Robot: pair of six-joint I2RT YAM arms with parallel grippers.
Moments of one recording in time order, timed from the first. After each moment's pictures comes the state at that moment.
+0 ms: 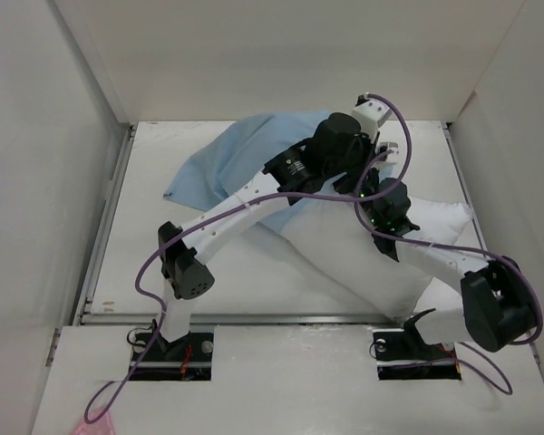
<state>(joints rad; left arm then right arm) -1.01 1.94 2.17 -0.52 -0.09 -0.20 0.46 1.33 0.71 0.74 0.00 0.56</state>
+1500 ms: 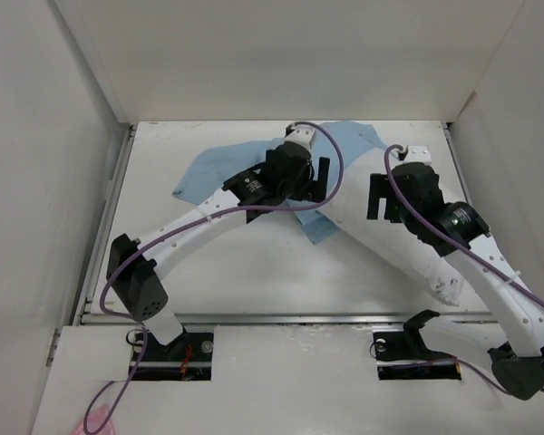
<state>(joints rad) -0.88 1.63 1.62 -0.53 -0.27 -0.43 0.50 1.05 1.24 -0.91 0.50 0.36</state>
